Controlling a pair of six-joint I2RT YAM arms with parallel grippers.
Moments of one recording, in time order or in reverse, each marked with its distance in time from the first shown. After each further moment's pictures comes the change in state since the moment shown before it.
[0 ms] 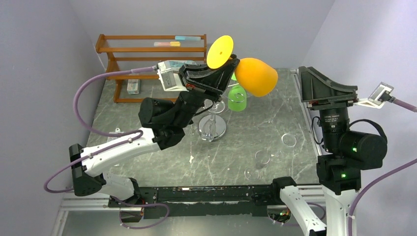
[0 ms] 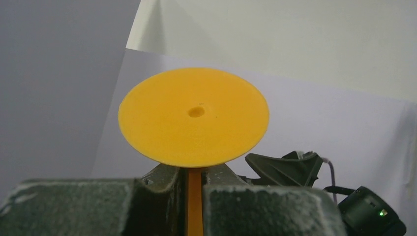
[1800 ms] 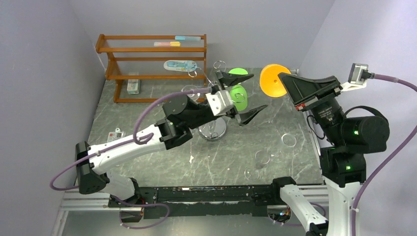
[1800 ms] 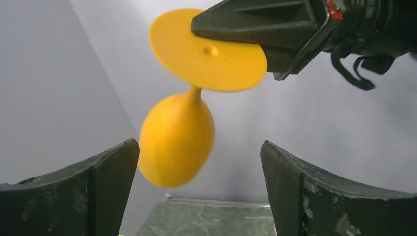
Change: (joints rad) left arm 0.000 0.058 0.030 -0.426 0.304 0.581; right arm 0.000 0.117 0.154 -0.183 -0.365 0.143
